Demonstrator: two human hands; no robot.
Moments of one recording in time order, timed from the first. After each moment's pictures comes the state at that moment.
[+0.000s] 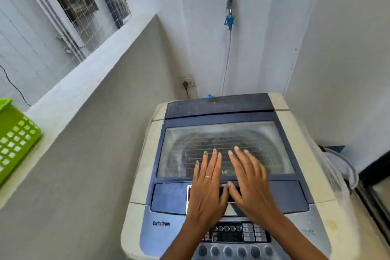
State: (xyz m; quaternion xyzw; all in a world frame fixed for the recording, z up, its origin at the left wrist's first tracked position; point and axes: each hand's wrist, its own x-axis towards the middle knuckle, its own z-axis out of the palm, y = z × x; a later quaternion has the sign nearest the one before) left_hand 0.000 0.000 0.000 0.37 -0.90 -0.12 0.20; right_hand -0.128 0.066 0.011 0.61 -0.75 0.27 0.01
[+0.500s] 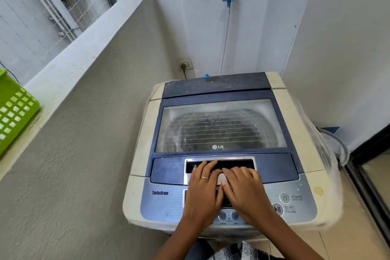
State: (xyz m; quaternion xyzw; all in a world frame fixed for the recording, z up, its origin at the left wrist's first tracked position) left_hand 0.031 0.052 -0.017 0.38 -0.90 -0.15 0.18; right_hand -0.095 0.114 -0.007 0.63 -0.76 0.18 -0.03
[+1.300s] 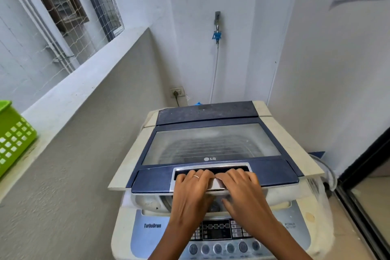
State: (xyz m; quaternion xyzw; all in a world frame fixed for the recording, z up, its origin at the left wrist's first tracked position) left_hand 0.019 0.015 0.056 0.33 -0.92 -0.04 0.23; right_hand -0.108 0.097 0.064 0.64 -0.74 0.20 -0.01
